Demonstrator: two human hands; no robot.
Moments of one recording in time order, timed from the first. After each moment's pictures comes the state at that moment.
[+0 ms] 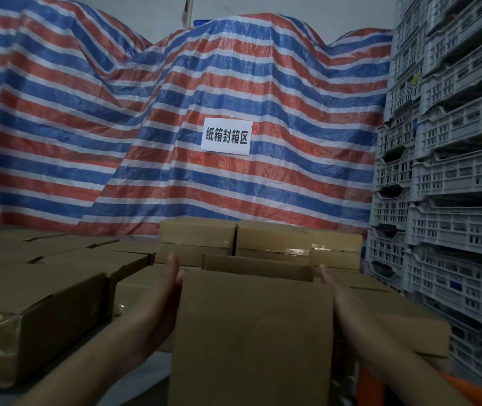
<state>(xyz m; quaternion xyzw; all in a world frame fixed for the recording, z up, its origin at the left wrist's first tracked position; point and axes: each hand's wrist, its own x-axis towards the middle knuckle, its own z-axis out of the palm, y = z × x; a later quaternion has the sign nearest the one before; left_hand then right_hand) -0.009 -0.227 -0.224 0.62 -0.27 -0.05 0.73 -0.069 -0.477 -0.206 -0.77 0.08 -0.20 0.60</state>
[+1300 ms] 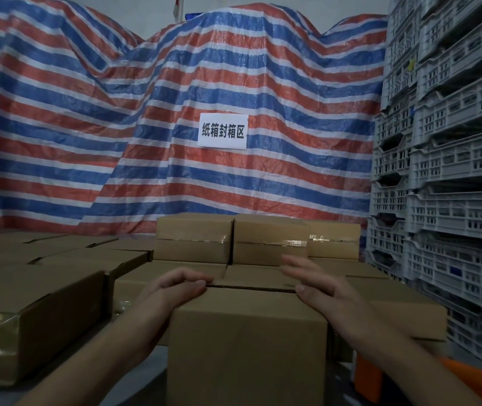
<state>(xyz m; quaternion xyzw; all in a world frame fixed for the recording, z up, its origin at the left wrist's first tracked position) -0.011 -0.230 -0.226 0.68 -0.24 -0.02 0.70 -0.069 -0.497 -0.219 -0.86 -0.17 -0.23 0.43</state>
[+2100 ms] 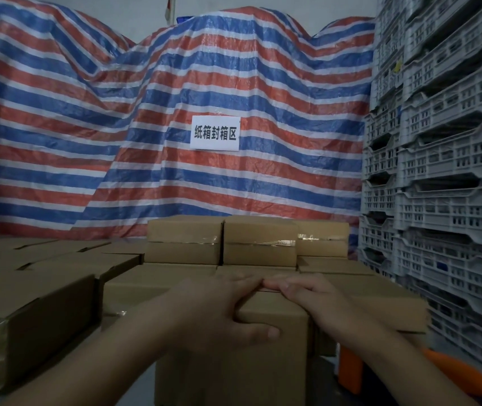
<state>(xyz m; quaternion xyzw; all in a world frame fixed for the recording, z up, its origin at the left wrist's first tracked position) -0.036 -0.284 -0.189 0.91 -0.41 0.07 0.08 -0.065 -0.499 -0.216 -0.86 -0.17 -0.16 0.46</state>
